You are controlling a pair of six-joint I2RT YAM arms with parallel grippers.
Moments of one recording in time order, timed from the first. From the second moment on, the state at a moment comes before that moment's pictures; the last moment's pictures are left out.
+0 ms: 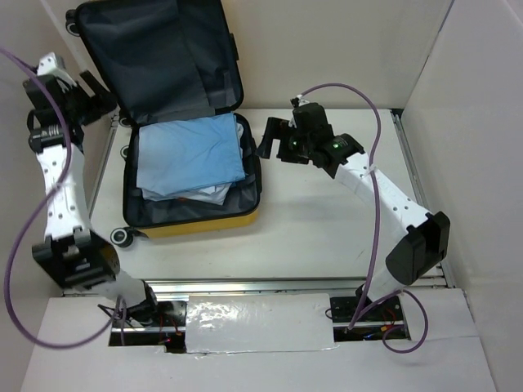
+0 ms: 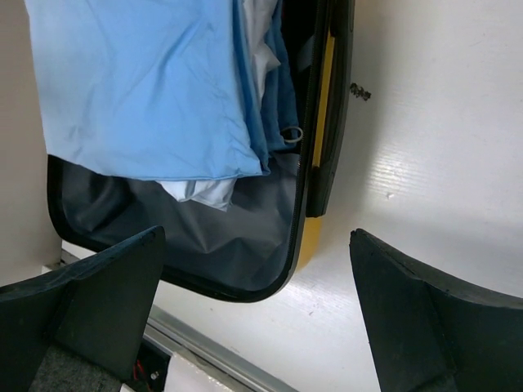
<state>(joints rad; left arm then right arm) 0.35 1.47 1.65 -0.50 0.24 -0.34 0.55 1.56 1.56 -0.58 -0.05 0.58</state>
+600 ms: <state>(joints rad) 0.37 2.27 2.38 -0.23 0.27 -0.28 0.47 1.64 1.53 -0.60 -0.15 0.57</state>
